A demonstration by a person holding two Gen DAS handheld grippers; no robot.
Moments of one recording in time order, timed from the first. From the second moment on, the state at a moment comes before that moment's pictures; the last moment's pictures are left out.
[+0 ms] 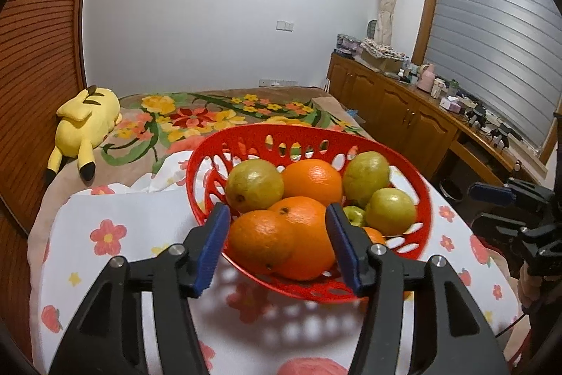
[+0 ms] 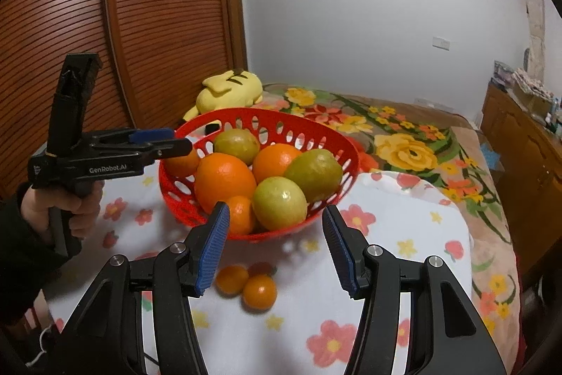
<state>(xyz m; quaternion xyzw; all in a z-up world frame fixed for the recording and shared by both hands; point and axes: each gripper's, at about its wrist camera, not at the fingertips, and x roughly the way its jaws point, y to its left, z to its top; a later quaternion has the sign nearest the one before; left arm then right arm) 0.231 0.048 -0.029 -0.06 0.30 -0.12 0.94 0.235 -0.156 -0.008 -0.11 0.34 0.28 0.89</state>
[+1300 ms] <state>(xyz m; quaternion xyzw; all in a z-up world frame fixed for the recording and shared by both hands) 0.151 0.006 -0.056 -0.03 0.33 -0.14 0.93 0.213 -0.148 -0.077 -0.10 0.42 0.26 0.86</state>
